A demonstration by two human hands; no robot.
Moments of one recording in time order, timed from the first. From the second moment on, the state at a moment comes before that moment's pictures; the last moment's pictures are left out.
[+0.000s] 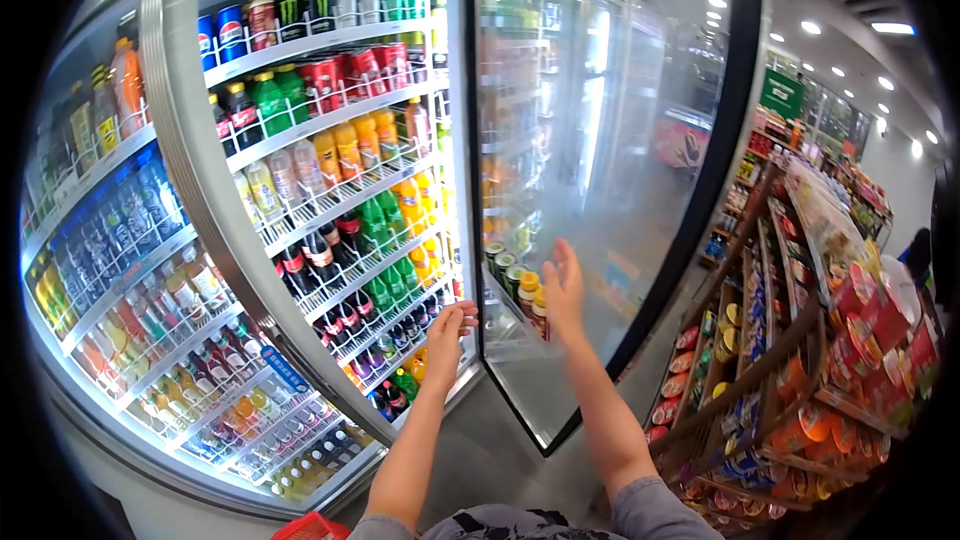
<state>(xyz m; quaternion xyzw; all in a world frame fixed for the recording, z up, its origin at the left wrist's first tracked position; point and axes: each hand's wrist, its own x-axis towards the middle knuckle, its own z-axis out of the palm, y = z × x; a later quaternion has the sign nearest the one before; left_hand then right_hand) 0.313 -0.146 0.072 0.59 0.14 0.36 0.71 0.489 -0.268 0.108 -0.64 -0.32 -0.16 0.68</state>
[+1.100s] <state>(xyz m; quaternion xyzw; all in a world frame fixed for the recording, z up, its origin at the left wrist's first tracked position) 0.501 -0.008 0.064 0.57 0.14 0.36 0.72 0.617 -0.220 0.124 -0.67 -0.11 -0.27 0.68</state>
